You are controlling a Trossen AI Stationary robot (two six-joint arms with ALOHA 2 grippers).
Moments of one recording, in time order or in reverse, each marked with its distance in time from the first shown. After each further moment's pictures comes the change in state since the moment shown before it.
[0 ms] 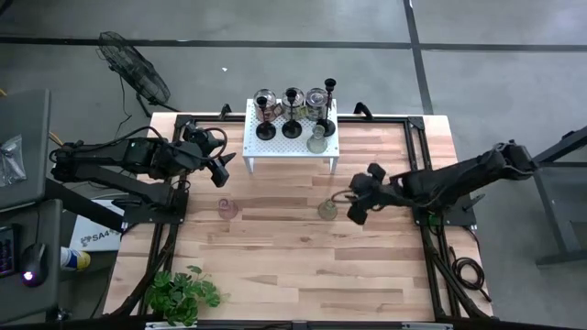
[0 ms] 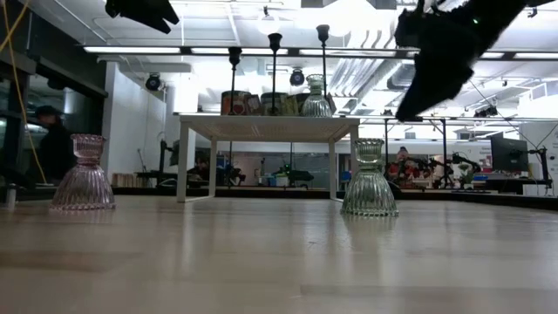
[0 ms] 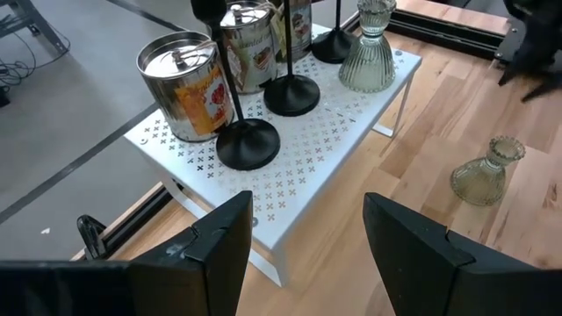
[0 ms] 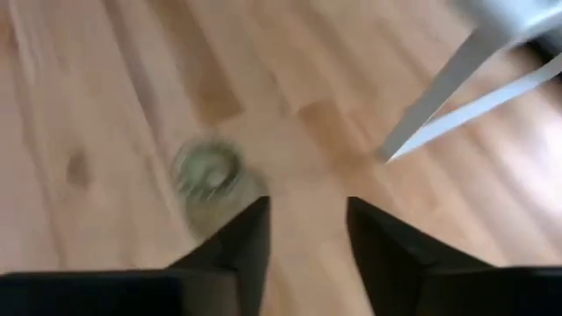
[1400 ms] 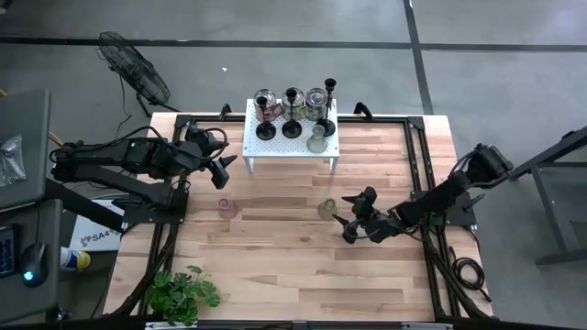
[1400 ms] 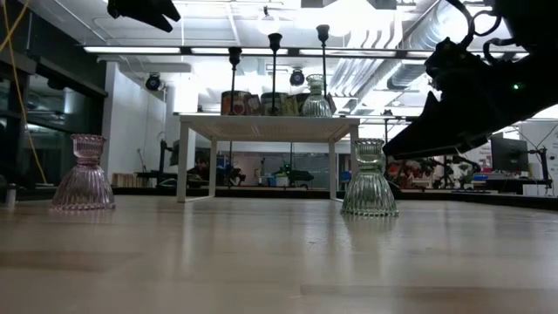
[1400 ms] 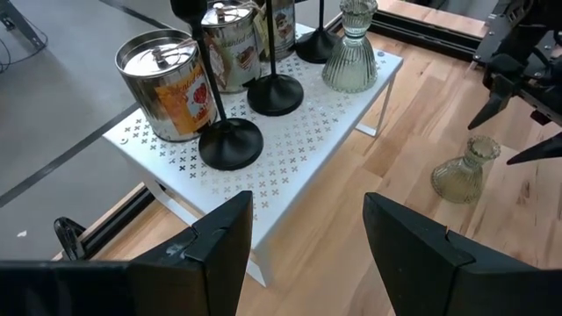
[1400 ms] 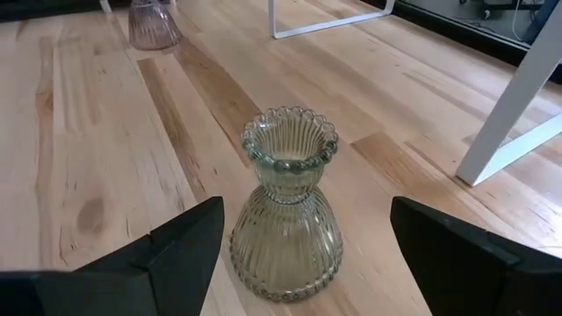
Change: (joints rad) left arm 0.000 0.000 0.000 0.017 0.042 -0.004; right arm 0.287 0.311 -0.376 0.971 0.407 0.053
